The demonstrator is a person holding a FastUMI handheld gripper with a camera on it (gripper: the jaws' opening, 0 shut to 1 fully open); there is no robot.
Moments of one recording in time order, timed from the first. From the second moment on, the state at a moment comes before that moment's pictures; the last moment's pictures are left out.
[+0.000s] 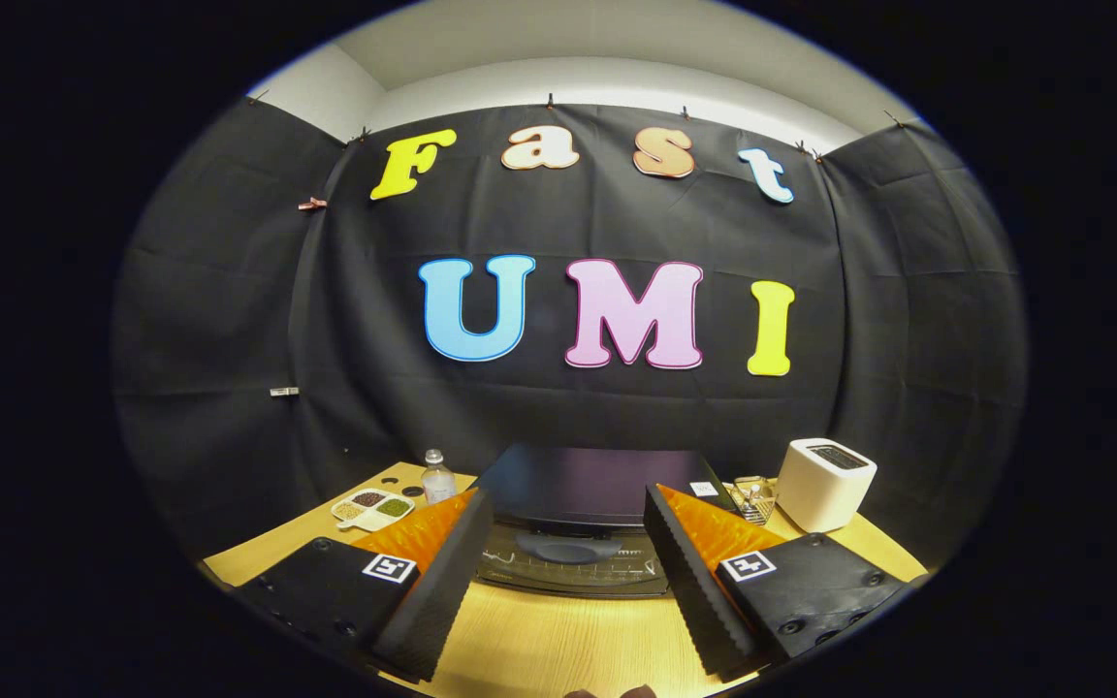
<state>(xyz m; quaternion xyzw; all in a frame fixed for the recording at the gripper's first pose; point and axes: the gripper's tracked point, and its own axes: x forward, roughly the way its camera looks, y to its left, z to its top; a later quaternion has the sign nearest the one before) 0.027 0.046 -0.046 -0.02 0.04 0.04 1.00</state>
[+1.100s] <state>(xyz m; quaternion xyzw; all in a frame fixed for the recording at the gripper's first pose) 0.149 0.035 -0.176 -0.01 0.17 -0.04 0.99</state>
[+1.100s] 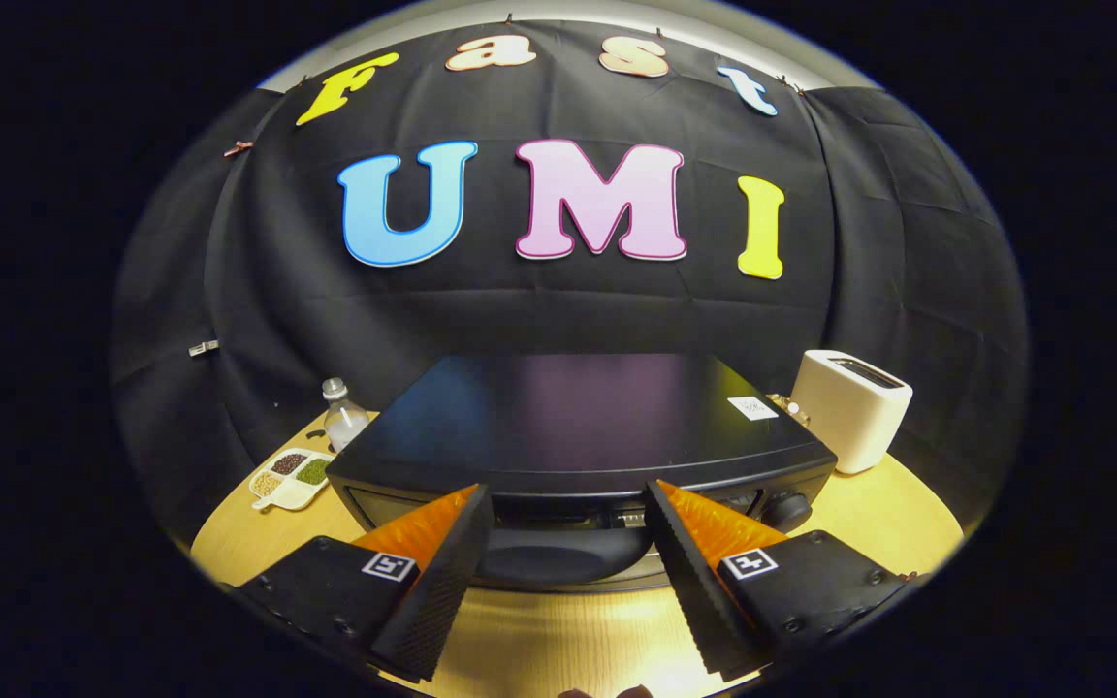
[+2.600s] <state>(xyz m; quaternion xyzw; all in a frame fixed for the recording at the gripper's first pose) -0.004 0.035 -0.294 -0.01 0.32 0.04 0.95</state>
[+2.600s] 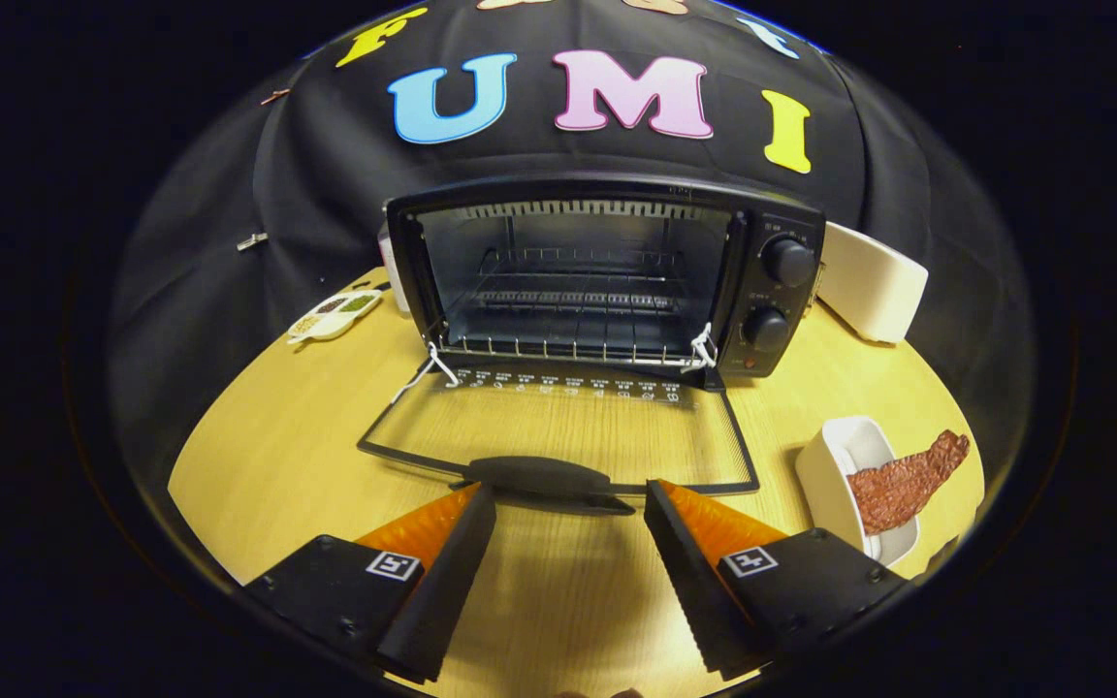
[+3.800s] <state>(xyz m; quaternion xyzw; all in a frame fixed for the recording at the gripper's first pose) 0.018 -0.181 -0.152 -0.02 0.29 0.09 0.95</state>
